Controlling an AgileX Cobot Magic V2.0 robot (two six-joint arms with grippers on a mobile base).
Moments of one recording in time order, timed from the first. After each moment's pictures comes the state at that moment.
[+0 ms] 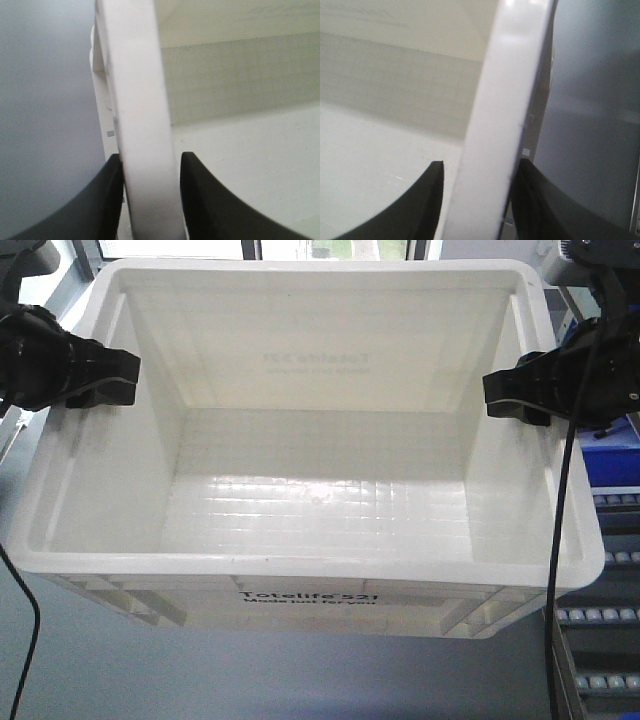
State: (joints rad) left arm -0.20 1.37 -1.23 -0.33 0.91 0.11; right arm 0.18 1.29 -1.13 0.25 0.82 -0.11
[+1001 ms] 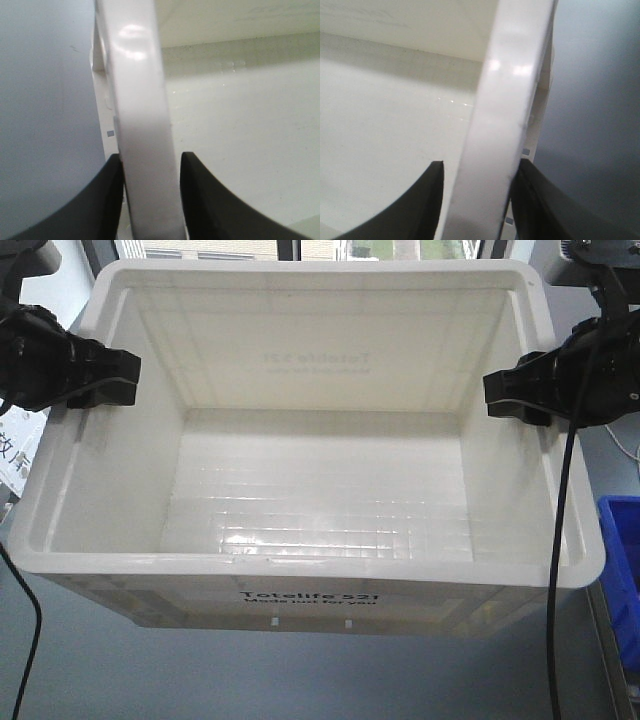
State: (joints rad) left arm -0.20 1.37 -1.23 -0.33 0.91 0.11; right arm 0.18 1.29 -1.13 0.25 0.82 -0.11
